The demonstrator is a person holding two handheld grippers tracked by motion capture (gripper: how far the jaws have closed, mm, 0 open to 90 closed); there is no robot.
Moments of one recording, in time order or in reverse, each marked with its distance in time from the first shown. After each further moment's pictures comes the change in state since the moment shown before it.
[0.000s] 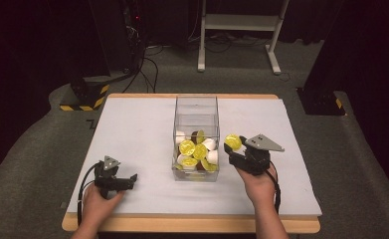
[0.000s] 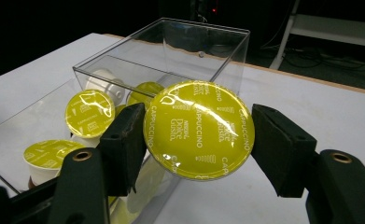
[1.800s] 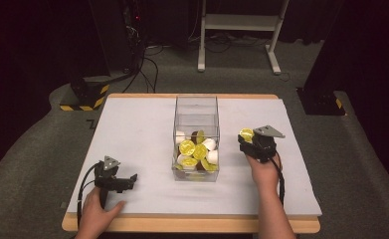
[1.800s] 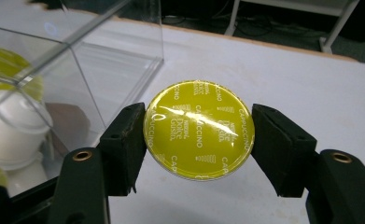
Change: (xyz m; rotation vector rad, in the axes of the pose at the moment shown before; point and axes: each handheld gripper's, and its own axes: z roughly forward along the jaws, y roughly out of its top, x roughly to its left) left arm 0.000 0.000 0.000 -0.002 0.000 -0.001; right arm -0.063 -0.021 0.052 0.119 -0.192 0.047
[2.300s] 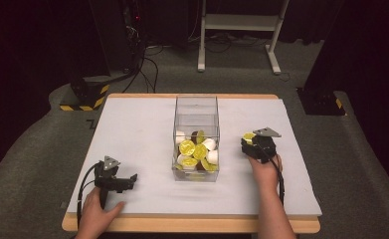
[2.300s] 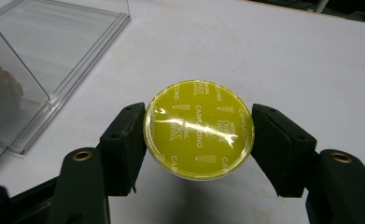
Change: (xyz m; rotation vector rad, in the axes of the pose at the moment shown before) left arm 0.000 0.000 0.000 0.000 0.000 0.000; right arm -0.014 -0.019 0.027 0.101 -0.065 -0.007
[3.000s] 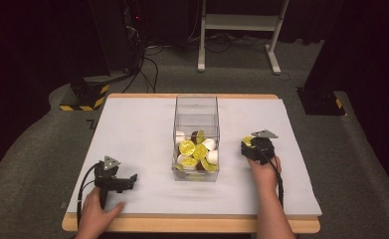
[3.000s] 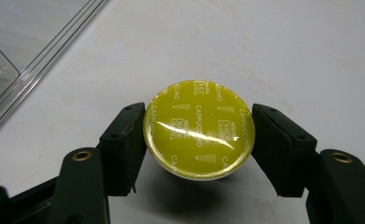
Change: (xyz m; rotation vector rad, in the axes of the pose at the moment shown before) left arm 0.000 0.000 0.000 0.000 0.000 0.000; right arm -0.001 -0.010 0.013 0.051 -0.017 -0.004
